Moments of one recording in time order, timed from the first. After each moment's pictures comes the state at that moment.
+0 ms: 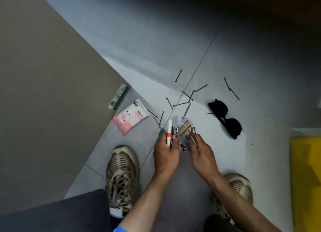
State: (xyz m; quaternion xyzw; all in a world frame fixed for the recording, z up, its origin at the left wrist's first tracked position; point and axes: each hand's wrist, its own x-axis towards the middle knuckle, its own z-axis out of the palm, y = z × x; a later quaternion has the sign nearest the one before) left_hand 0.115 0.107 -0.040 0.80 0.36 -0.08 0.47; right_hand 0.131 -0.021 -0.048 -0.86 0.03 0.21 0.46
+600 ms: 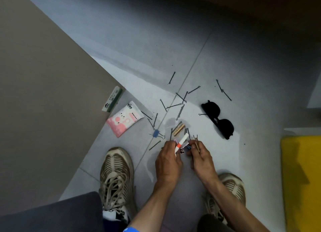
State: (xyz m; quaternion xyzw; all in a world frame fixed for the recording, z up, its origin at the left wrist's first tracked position) left_hand 0.096 0.079 -0.042 0.92 0.18 -0.07 0.33; right_hand 0.120 -0.033 -0.046 -0.76 0.18 0.23 0.59
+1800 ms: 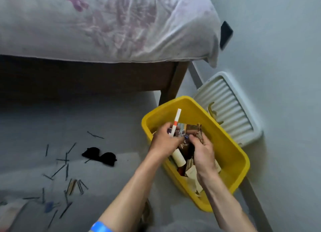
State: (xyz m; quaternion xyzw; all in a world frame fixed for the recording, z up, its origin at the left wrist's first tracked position) left_hand 0.138 -0.218 0.170 0.74 -0.13 -0.32 0.58; right_hand 0.043 -0.297 0.179 -0.64 0.36 -0.22 0.64
